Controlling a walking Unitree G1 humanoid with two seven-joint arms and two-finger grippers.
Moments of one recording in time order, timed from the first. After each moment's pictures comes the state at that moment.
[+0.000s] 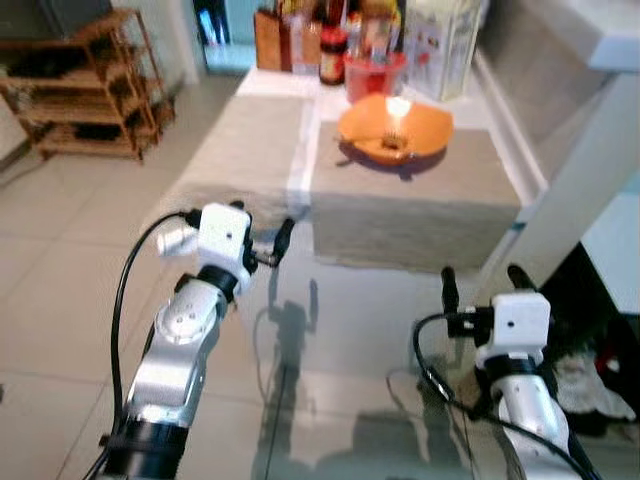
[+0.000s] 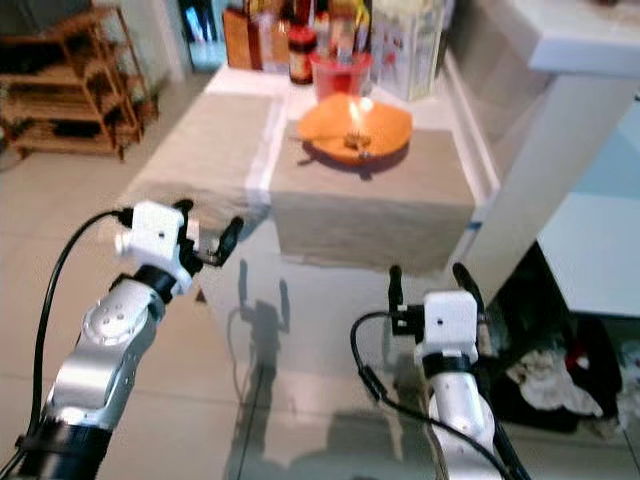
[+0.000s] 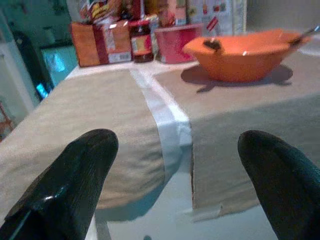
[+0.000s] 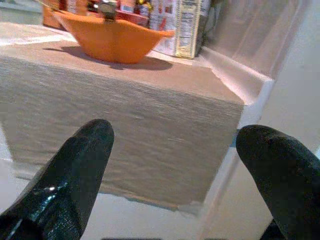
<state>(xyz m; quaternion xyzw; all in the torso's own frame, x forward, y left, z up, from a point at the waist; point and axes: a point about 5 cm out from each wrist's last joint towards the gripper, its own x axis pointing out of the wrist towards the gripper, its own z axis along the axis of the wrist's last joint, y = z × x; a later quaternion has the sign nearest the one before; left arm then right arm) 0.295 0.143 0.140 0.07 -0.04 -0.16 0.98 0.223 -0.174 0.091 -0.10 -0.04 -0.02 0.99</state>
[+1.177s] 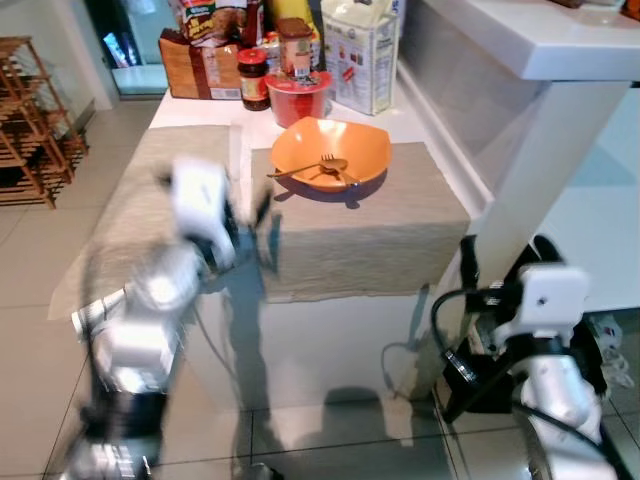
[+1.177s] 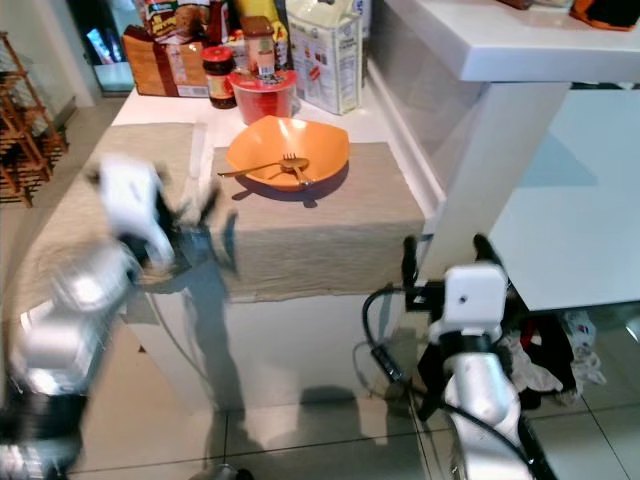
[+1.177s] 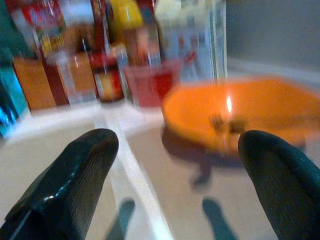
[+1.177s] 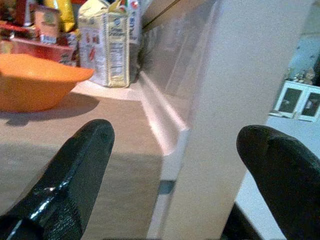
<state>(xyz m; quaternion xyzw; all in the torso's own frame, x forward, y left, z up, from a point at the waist) 0.320 0.165 0.202 0.07 -0.05 -0.13 0.99 0.230 -0.185 0.143 -0.10 -0.10 -0.04 0.99</state>
